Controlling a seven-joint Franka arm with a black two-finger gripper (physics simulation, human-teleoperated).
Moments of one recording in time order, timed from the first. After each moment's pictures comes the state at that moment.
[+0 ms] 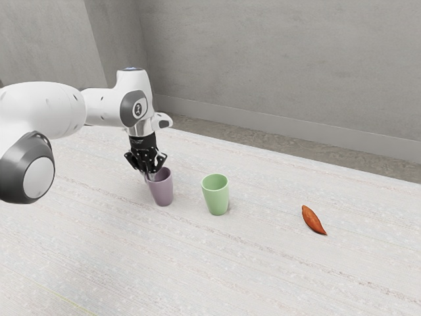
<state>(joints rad) -0.05 0.63 0.23 -1.45 -0.16 1.92 0.03</state>
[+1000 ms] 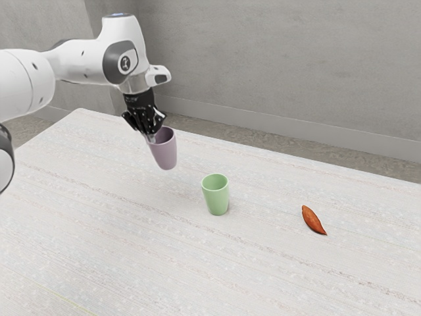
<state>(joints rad) -0.13 0.37 0.24 -1.48 -0.12 1.83 0.03</state>
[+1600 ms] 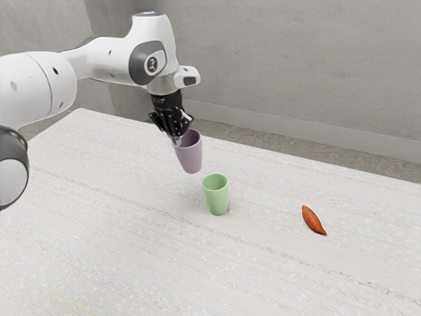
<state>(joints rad) -0.23 0.43 0.23 -1.39 -0.12 1.80 0.03</state>
